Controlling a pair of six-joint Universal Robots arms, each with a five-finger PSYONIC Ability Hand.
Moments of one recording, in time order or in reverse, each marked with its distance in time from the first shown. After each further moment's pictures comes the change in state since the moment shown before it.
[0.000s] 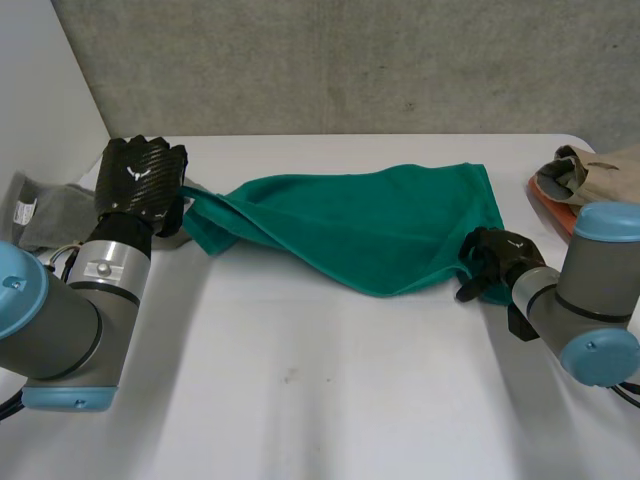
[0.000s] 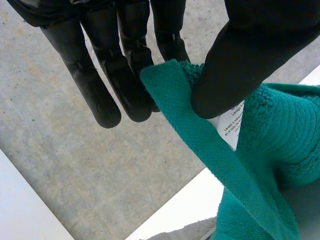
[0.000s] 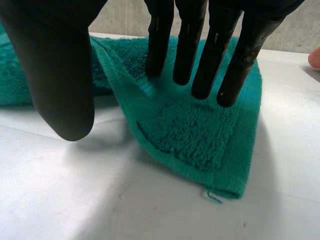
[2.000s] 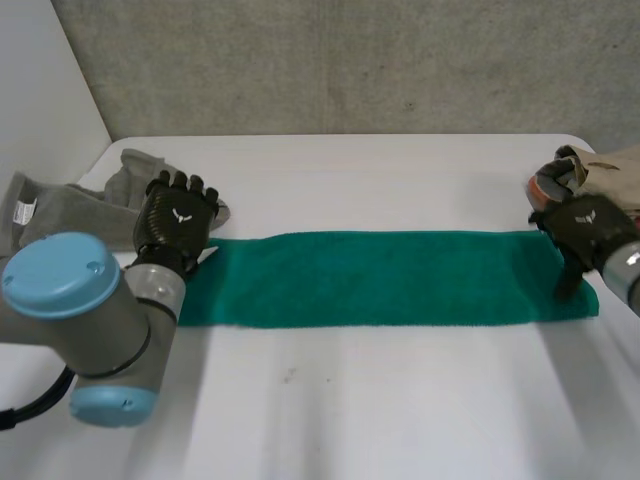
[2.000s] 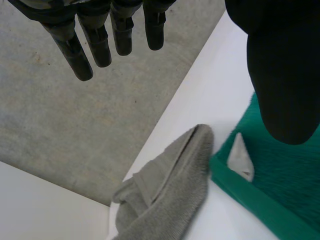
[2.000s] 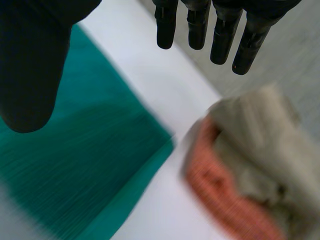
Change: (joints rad) left arm -0.109 -0.157 0.135 -0.227 -0.170 0.361; right arm -0.230 -0.308 0.158 0.128 -0.160 -0.758; left_hand -0.912 -0.995 -0.983 -0.997 -0.919; right_hand -0.298 -0.362 -0.373 -0.350 -0.321
